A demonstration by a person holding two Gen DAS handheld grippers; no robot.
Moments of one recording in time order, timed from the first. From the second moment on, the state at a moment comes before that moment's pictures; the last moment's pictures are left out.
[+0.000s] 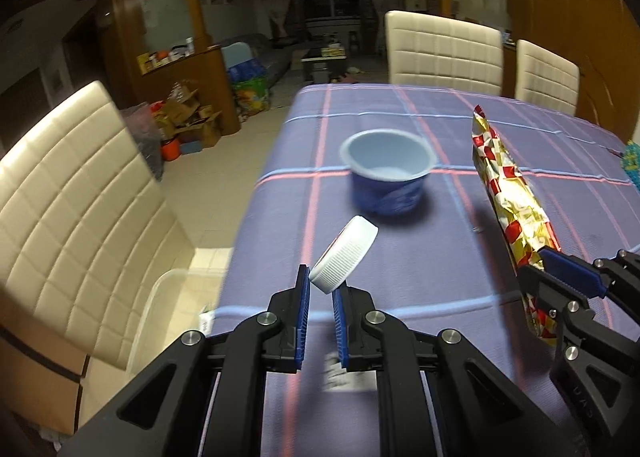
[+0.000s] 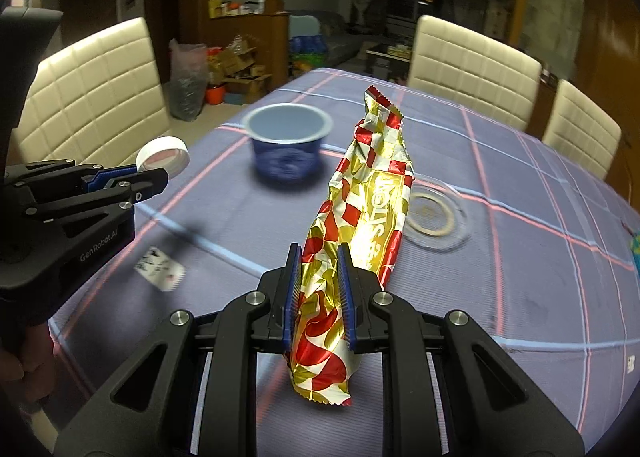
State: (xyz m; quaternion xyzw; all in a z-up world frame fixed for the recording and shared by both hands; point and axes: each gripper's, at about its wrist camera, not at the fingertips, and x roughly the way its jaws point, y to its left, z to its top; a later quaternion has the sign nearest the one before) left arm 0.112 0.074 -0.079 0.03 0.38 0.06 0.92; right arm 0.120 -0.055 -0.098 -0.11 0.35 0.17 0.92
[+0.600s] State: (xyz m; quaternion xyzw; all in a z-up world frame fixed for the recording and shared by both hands) left arm 0.070 0.168 -0.091 -0.03 0.38 0.14 0.92; right arm 0.101 0.032 -0.101 -0.18 0.34 0.23 0.89
